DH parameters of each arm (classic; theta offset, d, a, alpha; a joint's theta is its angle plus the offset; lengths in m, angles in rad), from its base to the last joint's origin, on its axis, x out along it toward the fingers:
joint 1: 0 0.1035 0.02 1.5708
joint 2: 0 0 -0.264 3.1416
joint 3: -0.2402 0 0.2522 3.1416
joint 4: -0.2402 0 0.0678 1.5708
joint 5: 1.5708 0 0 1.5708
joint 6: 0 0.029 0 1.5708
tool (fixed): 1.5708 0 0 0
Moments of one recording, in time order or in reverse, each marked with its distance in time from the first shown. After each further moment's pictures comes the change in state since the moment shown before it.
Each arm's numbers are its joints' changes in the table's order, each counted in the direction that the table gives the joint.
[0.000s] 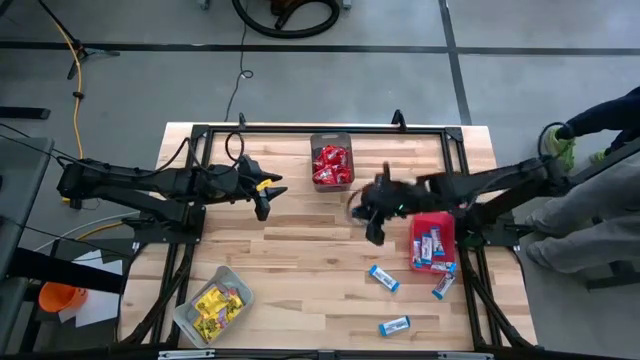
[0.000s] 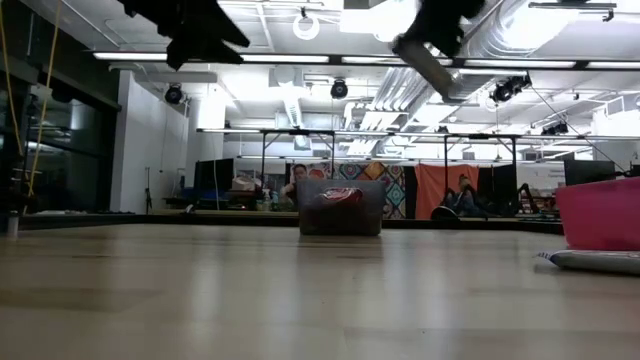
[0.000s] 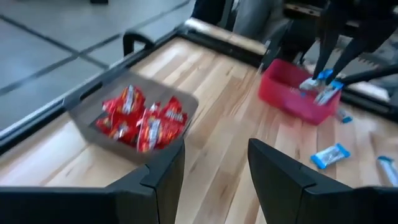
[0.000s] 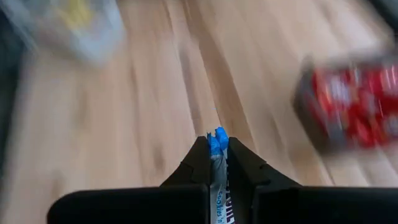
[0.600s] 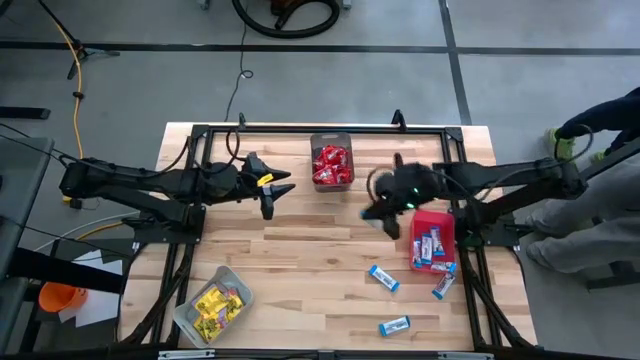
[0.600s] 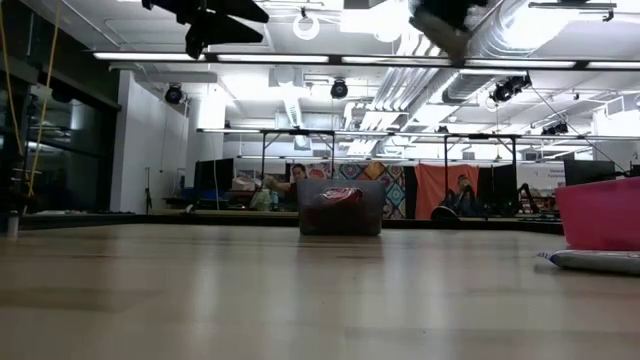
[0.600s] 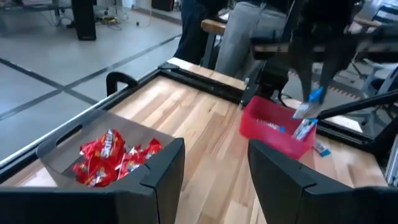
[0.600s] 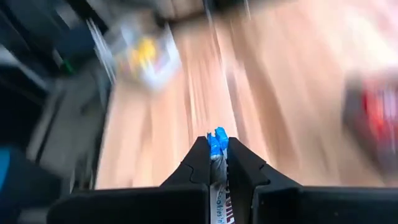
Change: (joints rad) left arm 0.000 -0.044 0.000 0.214 0.019 0.063; right arm -0.115 0.132 0.063 0.131 -0.296 0.014
